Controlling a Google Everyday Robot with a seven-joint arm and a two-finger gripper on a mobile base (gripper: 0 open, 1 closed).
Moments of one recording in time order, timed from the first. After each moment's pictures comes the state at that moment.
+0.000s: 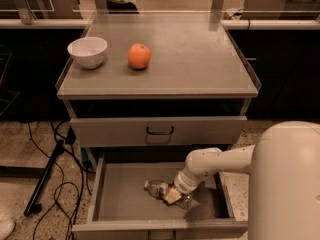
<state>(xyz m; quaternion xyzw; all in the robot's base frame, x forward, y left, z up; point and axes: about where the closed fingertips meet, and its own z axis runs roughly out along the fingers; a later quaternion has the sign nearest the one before) 0.519 -0.063 0.377 -0.47 0.86 0.15 0.11</state>
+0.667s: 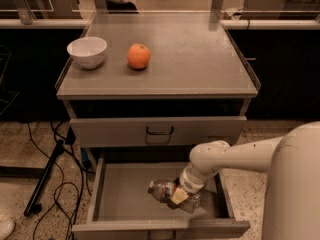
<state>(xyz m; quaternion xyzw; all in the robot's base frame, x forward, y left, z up) 0.499 -0.085 0.427 -0.46 0.87 0.13 0.08</state>
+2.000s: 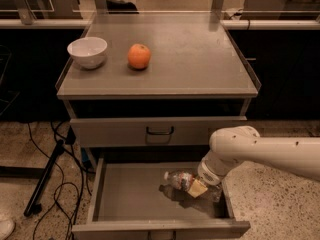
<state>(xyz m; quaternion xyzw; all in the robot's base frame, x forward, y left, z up) 0.483 -0.141 0.519 -0.46 0.88 0.09 0.08</state>
